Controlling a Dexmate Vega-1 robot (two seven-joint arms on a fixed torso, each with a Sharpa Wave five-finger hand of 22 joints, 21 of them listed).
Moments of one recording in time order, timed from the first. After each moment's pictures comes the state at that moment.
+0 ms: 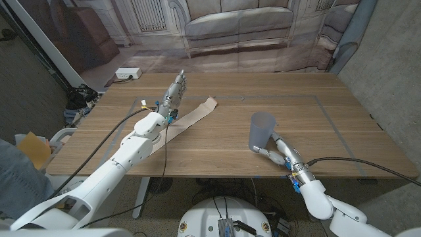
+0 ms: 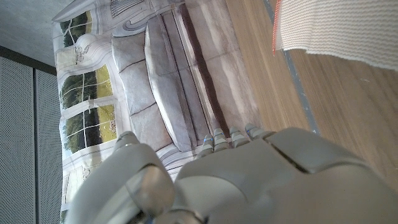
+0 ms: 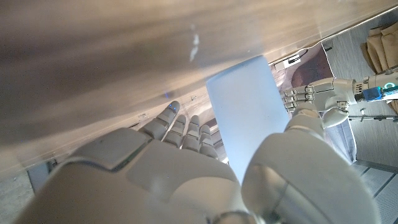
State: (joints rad) left arm 0.85 0.53 0.39 -1.48 -0.64 -0.18 0.03; left_hand 0.36 0.06 0.00 0.02 0.28 -0.10 0.02 0.21 0.18 -0.07 -0.04 0.23 0.18 -0.12 -0.01 0.20 0.18 -0.17 -0.03 0.21 0.18; right arm -1.37 -0.75 -0.42 -1.69 -0.32 0.25 -0.54; right_hand 0.57 -0.06 0.01 -0.13 0.36 0.01 -0.01 0.20 0.19 0.07 0.00 0.22 0.18 -0.01 0.00 0.19 0.18 0.12 -0.04 0.20 0.18
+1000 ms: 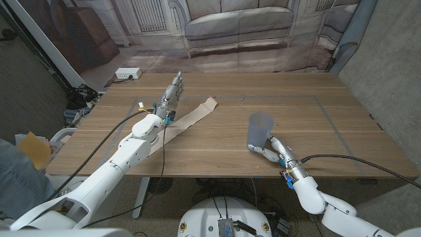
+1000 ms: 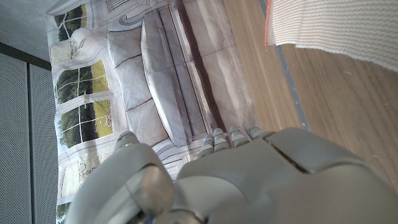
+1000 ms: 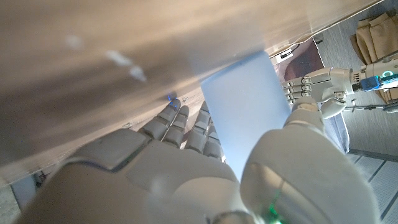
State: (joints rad) left arm 0.86 0.54 0.38 -1.47 -0.65 -0.18 0.03; left_hand 0.36 0.07 0.00 0.02 0.27 -0.10 0.02 0.21 0.18 -0.07 -0.04 0.22 0.18 -0.12 -0.01 0.20 0.18 -0.17 -0.02 0.21 0.18; right arm -1.28 -0.73 -0.50 -1.62 -0.30 0.32 -0.57; right_hand 0.65 -0.04 0.00 -0.13 0.40 0.25 -0.12 0.26 0.19 0.38 -0.12 0.31 0.18 0.19 -0.04 0.21 0.18 0.21 -0.04 0.21 0.18
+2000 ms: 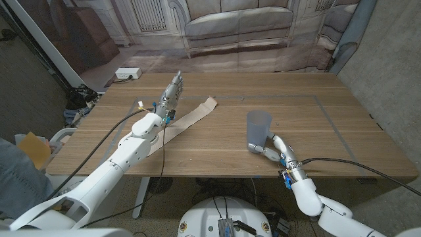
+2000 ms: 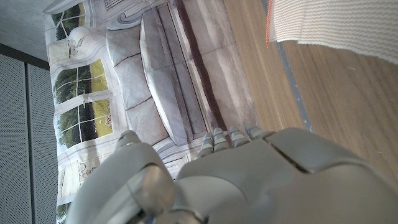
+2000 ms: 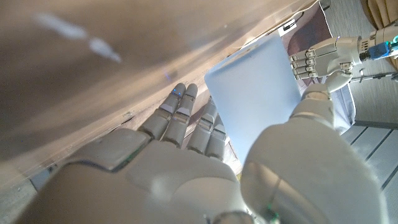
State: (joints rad) left arm 0.85 0.54 0.38 -1.48 -0.65 -0.17 0.05; left_hand 0.37 0.07 0.00 0.02 0.27 -0.07 0.02 0.21 0.18 -0.06 -0.04 0.22 0.18 -0.11 -0.01 0.20 0.18 -0.17 -0.01 0.21 0.18; right arm -1.28 -0.68 -0.50 -1.56 -0.28 0.42 -0.66; right_hand 0.74 -0.03 0.00 -0.14 0.39 0.49 -0.11 0.35 0.21 0.66 -0.17 0.37 0.18 0.51 -0.05 0.22 0.18 0.35 -0.02 0.24 0.19
